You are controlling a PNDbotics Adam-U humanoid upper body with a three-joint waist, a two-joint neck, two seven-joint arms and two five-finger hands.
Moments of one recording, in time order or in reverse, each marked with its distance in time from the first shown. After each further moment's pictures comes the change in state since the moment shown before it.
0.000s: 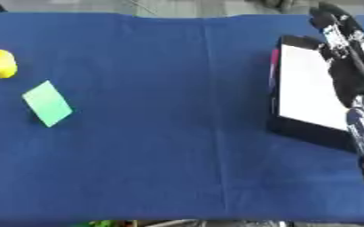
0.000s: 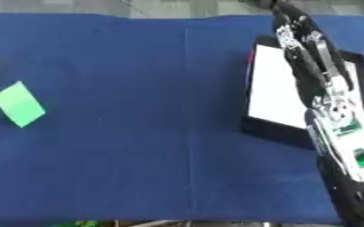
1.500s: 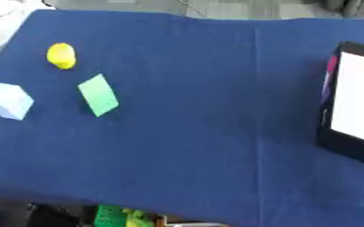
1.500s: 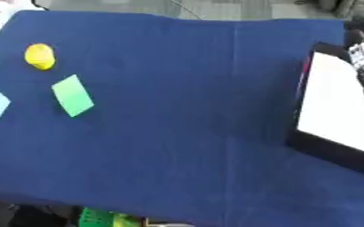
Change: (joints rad) left arm -0.207 0.615 -0.134 0.561 -0.258 0.428 -0.792; right arm 0.007 -0.056 0.019 0.000 0.008 0.003 0.018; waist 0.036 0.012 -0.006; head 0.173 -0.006
